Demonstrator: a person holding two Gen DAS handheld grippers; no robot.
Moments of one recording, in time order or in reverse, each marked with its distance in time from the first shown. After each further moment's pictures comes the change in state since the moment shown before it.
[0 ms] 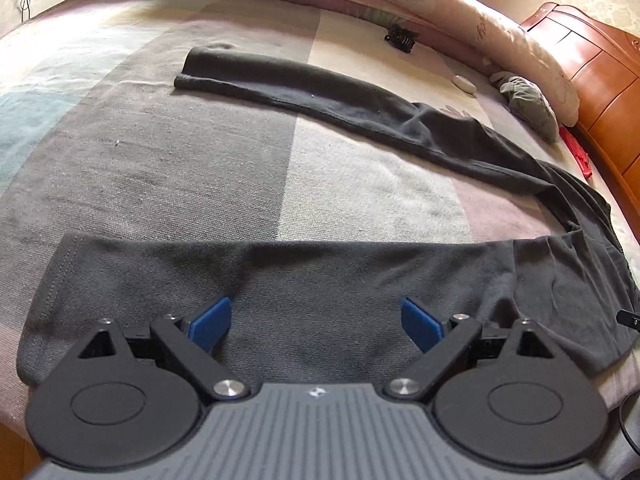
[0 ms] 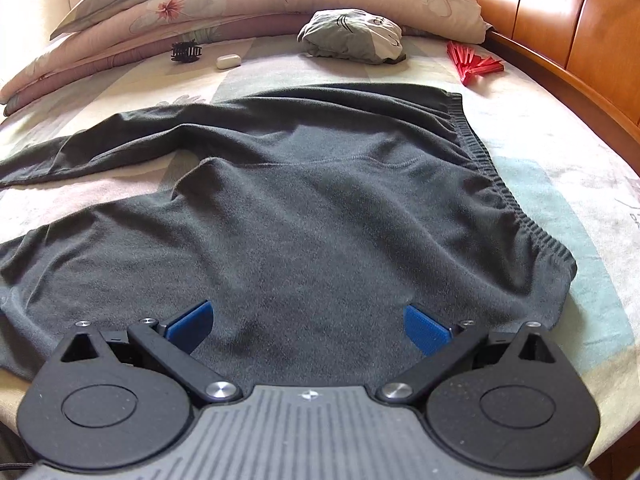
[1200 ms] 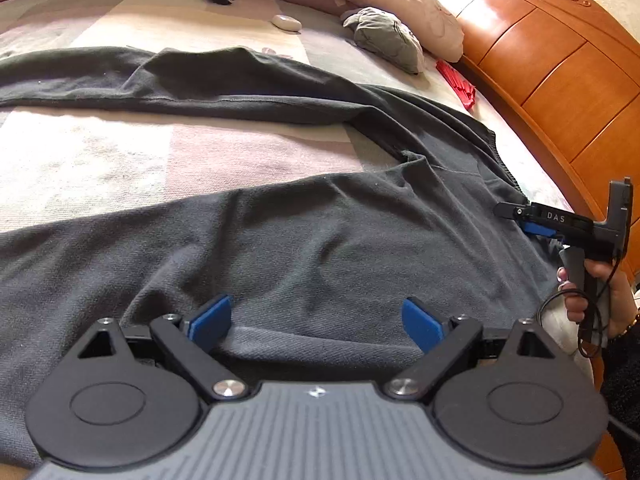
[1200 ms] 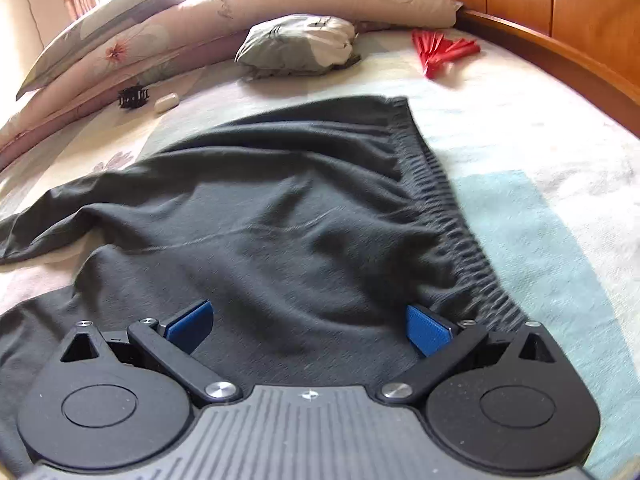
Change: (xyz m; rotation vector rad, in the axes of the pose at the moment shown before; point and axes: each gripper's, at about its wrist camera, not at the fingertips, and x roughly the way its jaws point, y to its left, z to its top) left arm 0.050 -0.186 -0.024 0.167 0.086 -0.270; right arm 0.060 -0.103 0.041 0.159 -0.044 0.046
